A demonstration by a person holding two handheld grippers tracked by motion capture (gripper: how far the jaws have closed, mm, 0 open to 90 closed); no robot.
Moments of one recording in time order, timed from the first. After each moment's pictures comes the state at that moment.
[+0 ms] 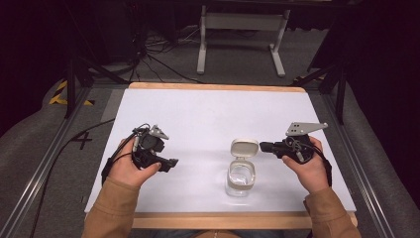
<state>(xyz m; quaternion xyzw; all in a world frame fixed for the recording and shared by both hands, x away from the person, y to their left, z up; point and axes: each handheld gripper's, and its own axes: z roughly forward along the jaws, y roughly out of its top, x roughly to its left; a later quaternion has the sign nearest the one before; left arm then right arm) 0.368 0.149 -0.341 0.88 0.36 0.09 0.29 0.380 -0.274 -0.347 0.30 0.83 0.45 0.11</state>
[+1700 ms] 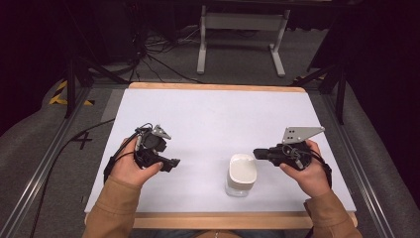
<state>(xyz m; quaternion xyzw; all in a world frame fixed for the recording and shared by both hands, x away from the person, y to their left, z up) 0.372 0.143 -0.339 0.89 0.34 0.08 0.28 0.360 -0.256 -0.334 0.22 0.85 0.46 0.09</state>
